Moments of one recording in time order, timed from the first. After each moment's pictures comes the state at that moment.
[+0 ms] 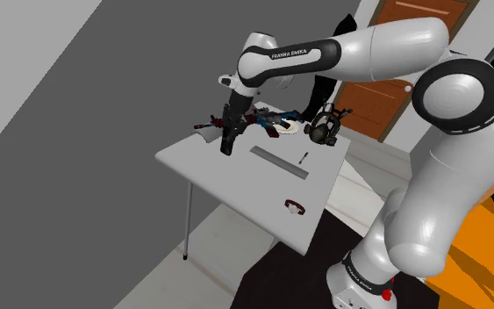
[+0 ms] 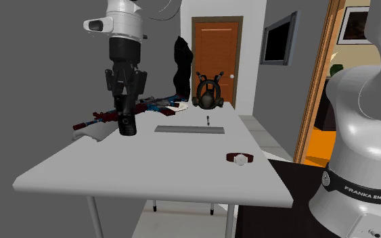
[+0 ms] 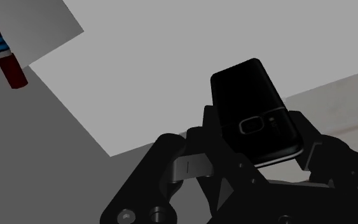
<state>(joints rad) 0.27 0.09 -0.20 -1.94 0.20 2.07 -1.34</state>
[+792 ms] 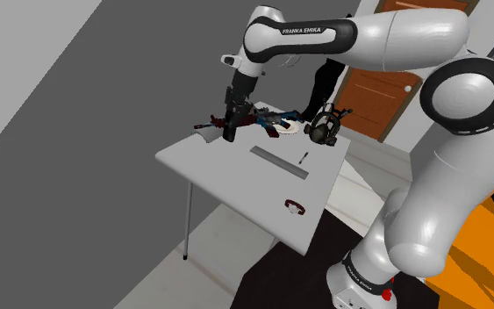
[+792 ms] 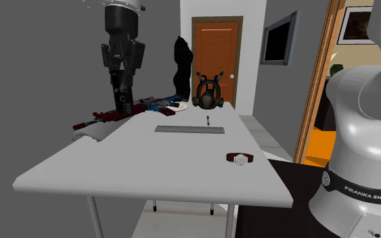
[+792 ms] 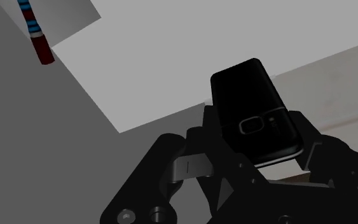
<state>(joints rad) 0.27 0.06 -0.20 -1.82 0.18 1.92 -1.31</state>
